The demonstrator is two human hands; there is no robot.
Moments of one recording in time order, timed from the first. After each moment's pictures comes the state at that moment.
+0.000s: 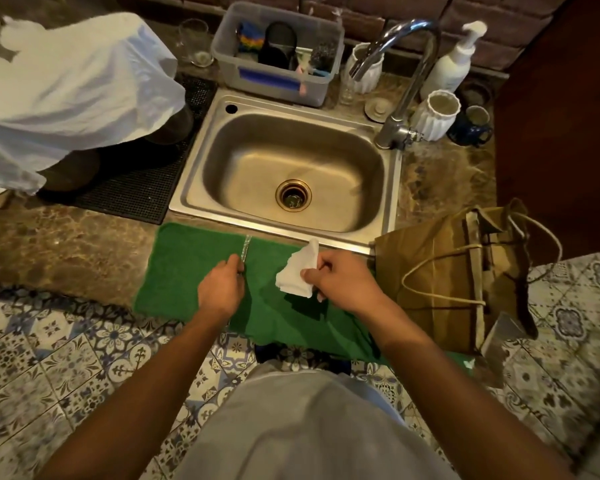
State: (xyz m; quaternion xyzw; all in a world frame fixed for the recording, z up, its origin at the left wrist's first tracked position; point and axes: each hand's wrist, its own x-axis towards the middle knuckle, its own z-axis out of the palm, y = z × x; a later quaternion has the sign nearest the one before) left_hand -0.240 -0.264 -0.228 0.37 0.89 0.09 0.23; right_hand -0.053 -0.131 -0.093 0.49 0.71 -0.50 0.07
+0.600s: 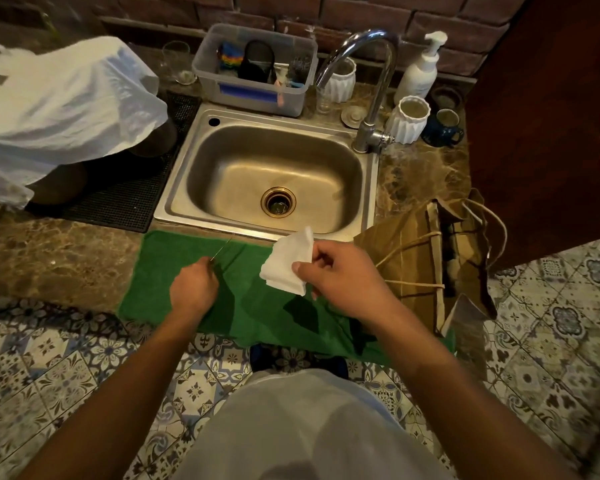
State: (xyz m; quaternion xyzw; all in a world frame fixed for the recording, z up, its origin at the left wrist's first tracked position) left_hand -0.241 -0.263 -0.208 0.32 0.92 0.11 0.19; right_hand -0.005 -0.137 -0.034 0.43 0.74 -0.52 -0.05
